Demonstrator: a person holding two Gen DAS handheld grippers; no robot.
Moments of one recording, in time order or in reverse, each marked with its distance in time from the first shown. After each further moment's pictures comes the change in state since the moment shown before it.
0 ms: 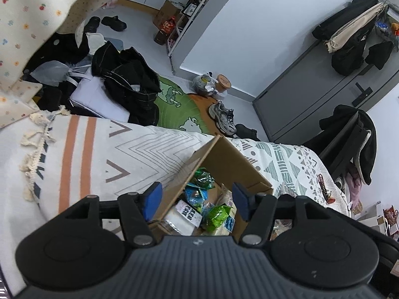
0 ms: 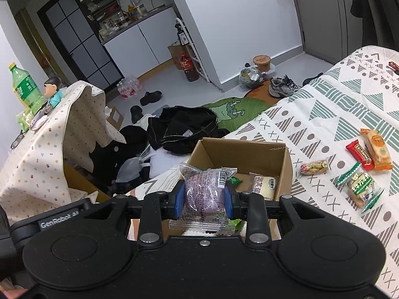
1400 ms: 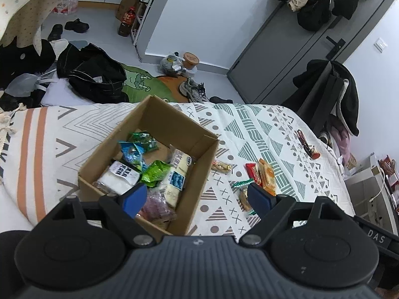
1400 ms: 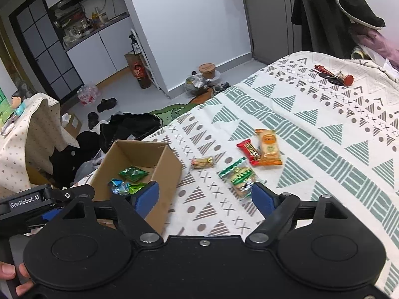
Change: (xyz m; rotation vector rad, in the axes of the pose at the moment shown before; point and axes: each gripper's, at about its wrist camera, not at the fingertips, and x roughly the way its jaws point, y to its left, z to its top) left arm 0.001 -0.098 -0.061 0.186 0.085 -0.040; right arm -0.103 -0.121 -0.007 0.013 -0.022 -0.194
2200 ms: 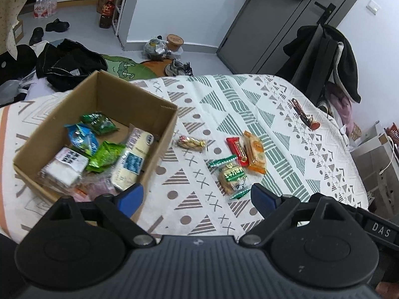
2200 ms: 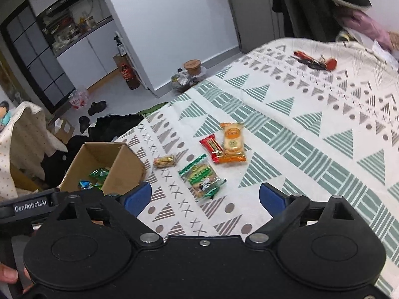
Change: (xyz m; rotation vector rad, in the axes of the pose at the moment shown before) left arm 0.062 -0.071 -0.027 0.103 0.079 0.024; right arm 0.022 -0.083 -0.005 0.066 0.015 0.002
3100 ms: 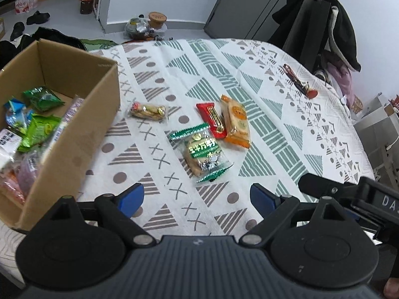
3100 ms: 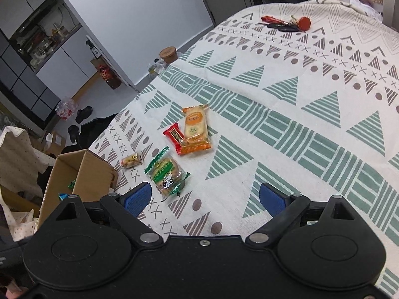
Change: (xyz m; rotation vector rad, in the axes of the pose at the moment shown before) left arm 0.078 -0.055 -0.027 0.058 0.093 -0.006; right arm 0.036 -0.063 -0.001 0.162 0.083 -0.003
